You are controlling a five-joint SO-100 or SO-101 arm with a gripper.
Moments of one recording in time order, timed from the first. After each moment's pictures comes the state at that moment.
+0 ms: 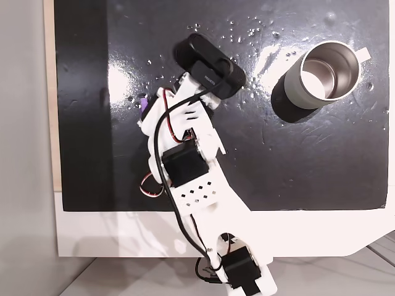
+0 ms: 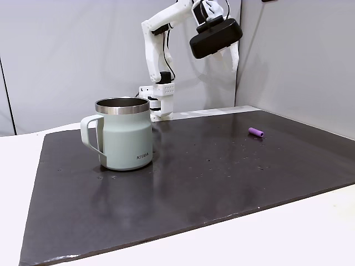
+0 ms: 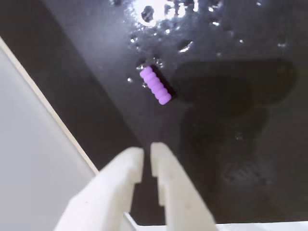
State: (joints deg) arm -28.5 104.9 83.5 78.8 -31.0
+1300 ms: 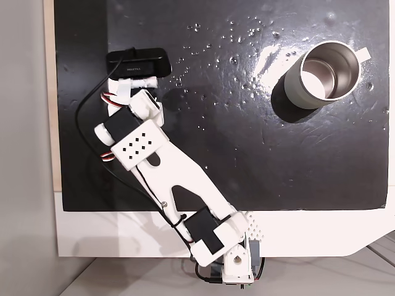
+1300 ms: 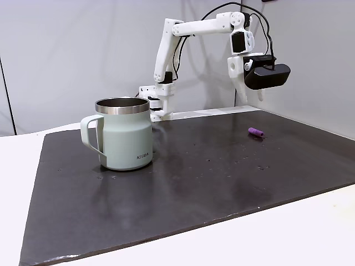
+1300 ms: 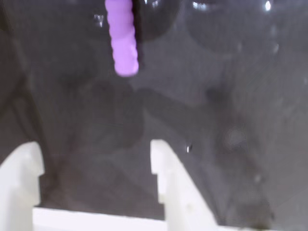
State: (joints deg) arm -39.3 76.4 71.1 82.6 -58.0
